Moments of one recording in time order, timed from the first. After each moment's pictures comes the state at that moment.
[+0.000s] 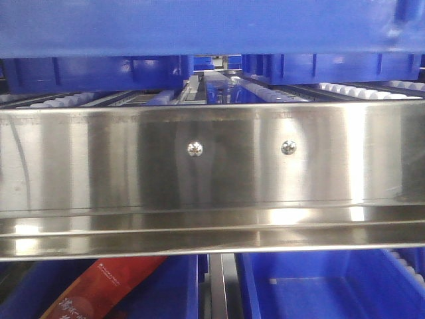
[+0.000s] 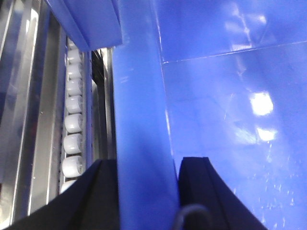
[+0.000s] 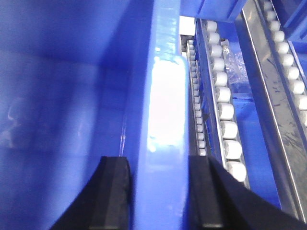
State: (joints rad) left arm -0.28 1.35 -1.72 0.26 1.31 -0.16; right arm 0.46 1.30 -1.65 -0.30 1.30 0.21
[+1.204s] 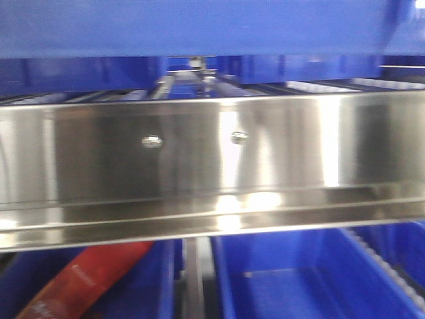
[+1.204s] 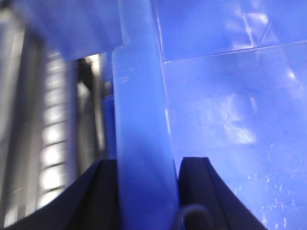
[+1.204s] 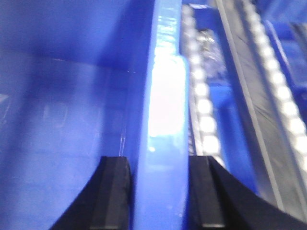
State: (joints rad) left arm -0.28 1.35 -1.72 0.27 1.30 -0.16; right arm 0.46 1.30 -1.65 -0.30 1.30 0.21
